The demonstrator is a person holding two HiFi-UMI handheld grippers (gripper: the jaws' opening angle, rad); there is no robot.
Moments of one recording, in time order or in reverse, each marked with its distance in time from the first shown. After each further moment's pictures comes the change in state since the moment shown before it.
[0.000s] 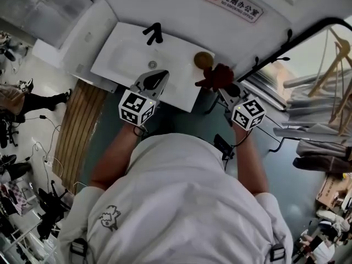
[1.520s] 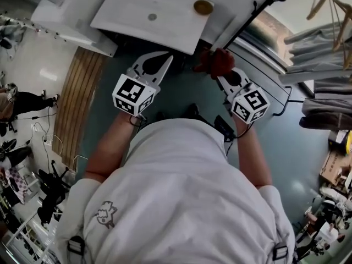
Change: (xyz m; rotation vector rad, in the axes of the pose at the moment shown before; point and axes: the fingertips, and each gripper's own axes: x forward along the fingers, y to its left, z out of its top) left arm -0.156 -0.171 -0.031 0.044 -0.019 -0.091; right arm -0.133 0.191 -0.077 -0.012 0.013 -0.021
